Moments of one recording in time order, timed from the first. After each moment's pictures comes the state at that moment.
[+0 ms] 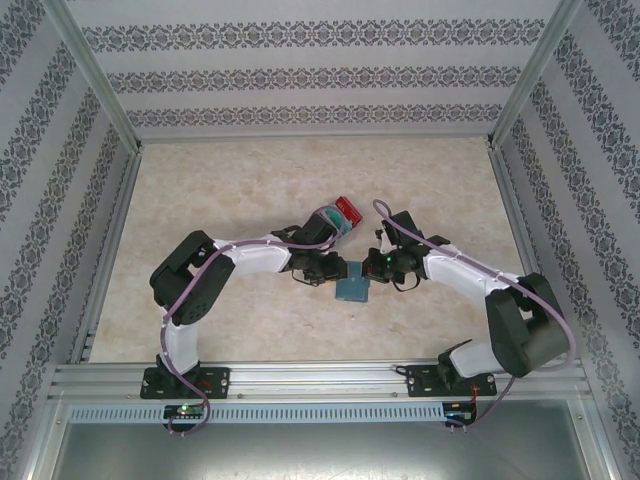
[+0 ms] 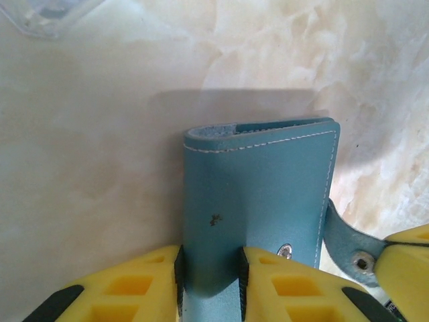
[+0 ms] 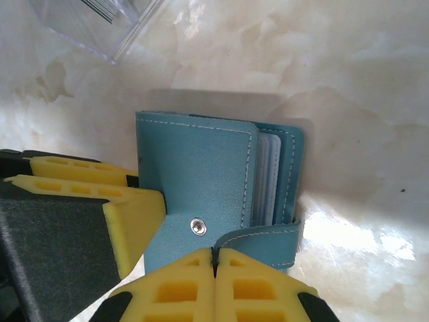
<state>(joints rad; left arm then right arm) -0.75 1.93 1.15 -0.27 0.37 -0.86 0.41 1.41 0.75 -0.46 -0.38 0.64</state>
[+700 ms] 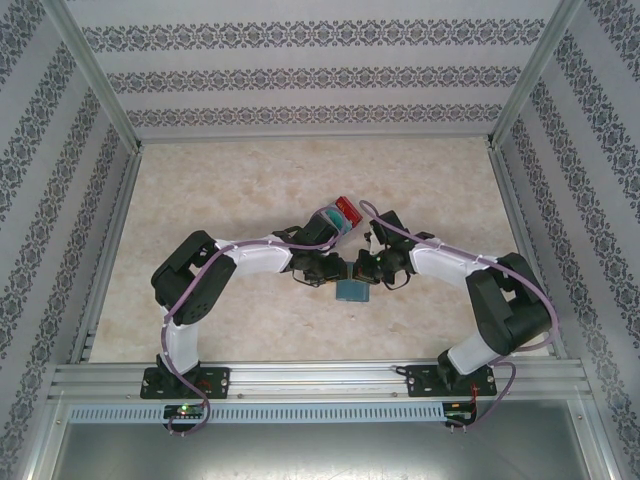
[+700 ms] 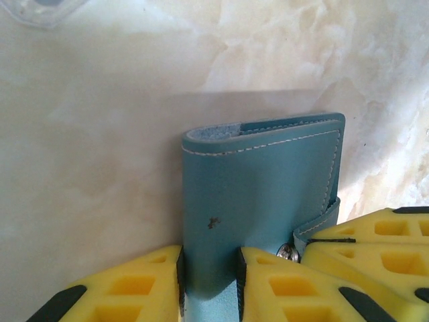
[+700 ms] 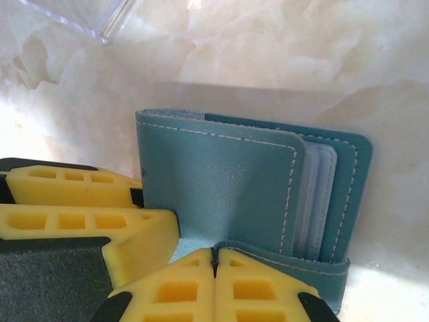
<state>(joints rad) -0.75 1.94 1.16 -0.27 0.37 -0.87 0.46 1.56 0.79 -0.42 -0.42 0.66</state>
